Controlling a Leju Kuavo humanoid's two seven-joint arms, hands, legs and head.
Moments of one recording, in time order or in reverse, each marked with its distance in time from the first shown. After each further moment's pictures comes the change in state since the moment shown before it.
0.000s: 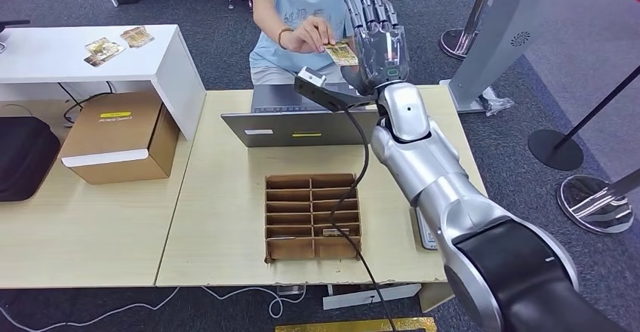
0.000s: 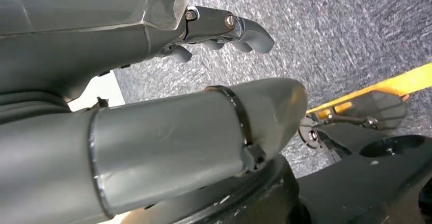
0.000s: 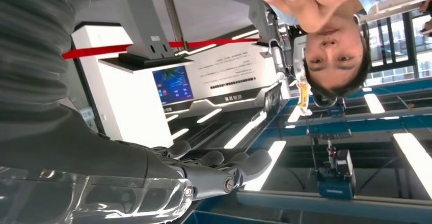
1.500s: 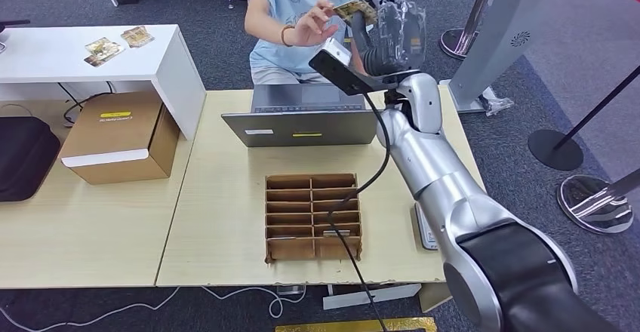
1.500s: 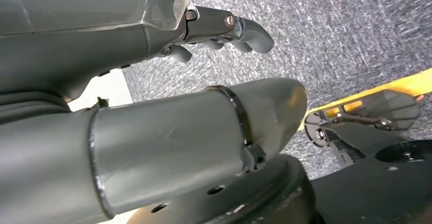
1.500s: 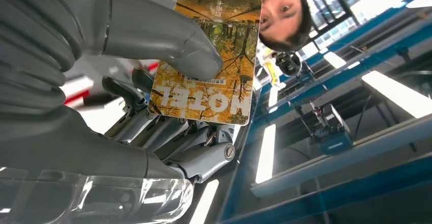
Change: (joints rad) left arm 0.015 0.002 0.019 0.000 0.033 0.006 0.014; right arm 0.035 -0.002 -0.097 -0.131 -0.437 -0.072 -0.313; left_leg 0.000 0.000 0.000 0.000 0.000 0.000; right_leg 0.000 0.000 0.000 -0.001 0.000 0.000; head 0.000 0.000
